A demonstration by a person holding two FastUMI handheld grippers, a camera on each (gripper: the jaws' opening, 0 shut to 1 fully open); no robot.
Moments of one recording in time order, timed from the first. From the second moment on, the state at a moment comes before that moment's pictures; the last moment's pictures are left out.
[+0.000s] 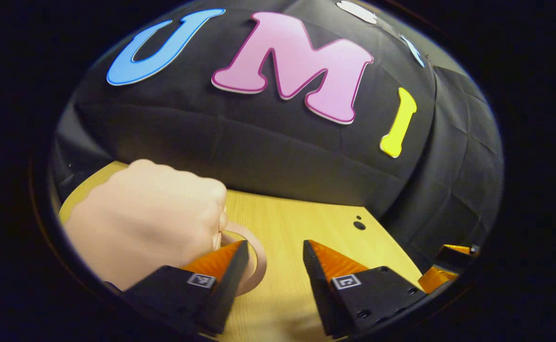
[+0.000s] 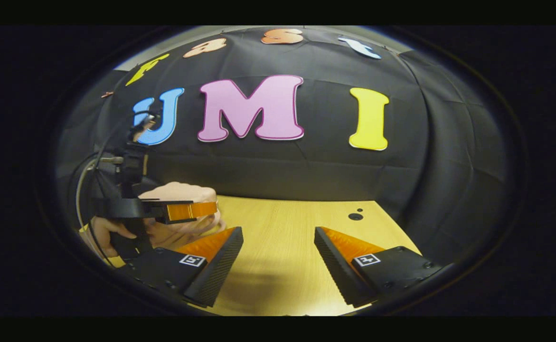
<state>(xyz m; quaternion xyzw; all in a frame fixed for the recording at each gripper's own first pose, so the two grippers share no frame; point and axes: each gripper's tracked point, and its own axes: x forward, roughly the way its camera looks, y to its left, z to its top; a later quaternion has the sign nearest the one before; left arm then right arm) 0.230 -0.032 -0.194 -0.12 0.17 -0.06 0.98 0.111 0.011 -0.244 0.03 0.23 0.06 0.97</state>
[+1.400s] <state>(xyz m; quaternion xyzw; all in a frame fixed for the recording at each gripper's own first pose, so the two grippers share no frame) -0.089 0.077 0.083 -0.01 -0.07 0.06 1.00 -0.019 0.085 0.062 0.03 -0.05 0.03 1.00</state>
